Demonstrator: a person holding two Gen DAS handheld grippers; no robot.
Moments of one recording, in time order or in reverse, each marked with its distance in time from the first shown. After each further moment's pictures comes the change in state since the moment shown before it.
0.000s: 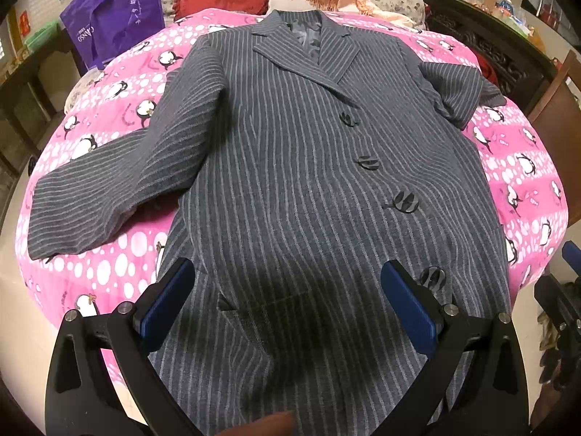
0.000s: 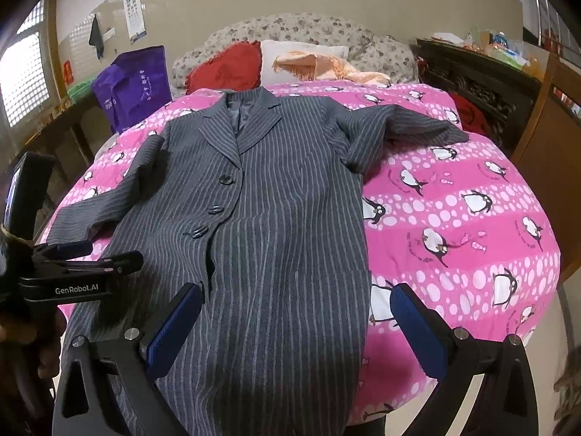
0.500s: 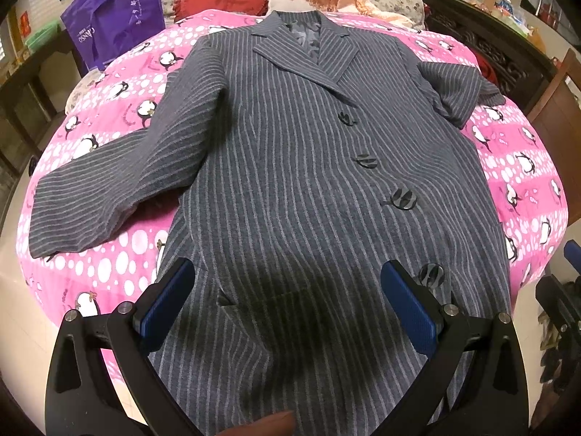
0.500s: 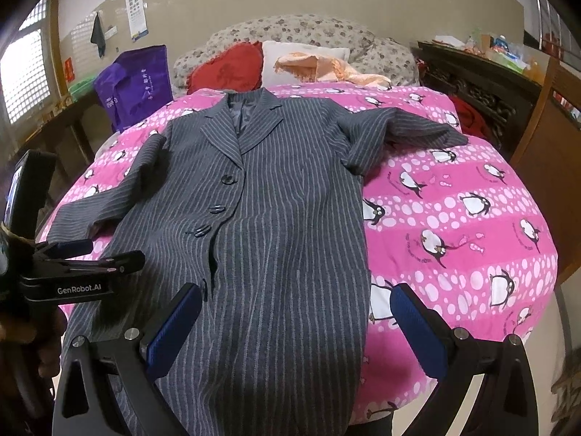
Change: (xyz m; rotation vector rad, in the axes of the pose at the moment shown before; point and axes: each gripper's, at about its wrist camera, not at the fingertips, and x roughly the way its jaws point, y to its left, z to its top) left arm -0.002 -0.001 -0.002 0.006 -0.001 0.001; right arm -0.004 0.002 -0.002 -0.007 0.001 -0.006
